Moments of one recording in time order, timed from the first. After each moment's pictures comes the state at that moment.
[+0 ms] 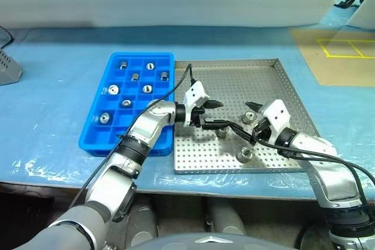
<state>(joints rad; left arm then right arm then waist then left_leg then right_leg) -0.74 0.09 -0.31 0.47 -0.21 0.21 -1.09 -0.03 -0.59 -0.07 -0.36 0.25 0.36 0.63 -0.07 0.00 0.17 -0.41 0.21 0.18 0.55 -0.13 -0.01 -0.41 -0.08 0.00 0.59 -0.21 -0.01</state>
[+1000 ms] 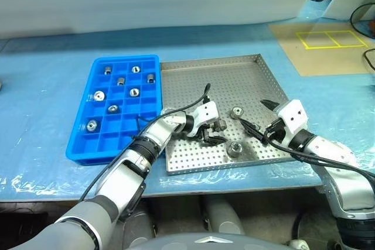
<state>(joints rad) -0.78 0.03 -0.38 0.74 0.03 0.02 -0.99 0.02 -0.61 -0.15 -0.44 0.25 0.38 0.61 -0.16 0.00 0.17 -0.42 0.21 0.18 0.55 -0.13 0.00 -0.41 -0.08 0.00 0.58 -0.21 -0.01</state>
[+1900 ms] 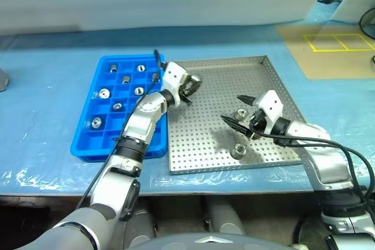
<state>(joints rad) -0.69 0.06 -0.03 0.37 -0.09 0.19 -0.52 -0.23 -0.58 0.00 -0.19 0.25 0.32 0.78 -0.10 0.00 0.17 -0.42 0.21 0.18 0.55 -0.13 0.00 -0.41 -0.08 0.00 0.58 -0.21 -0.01</state>
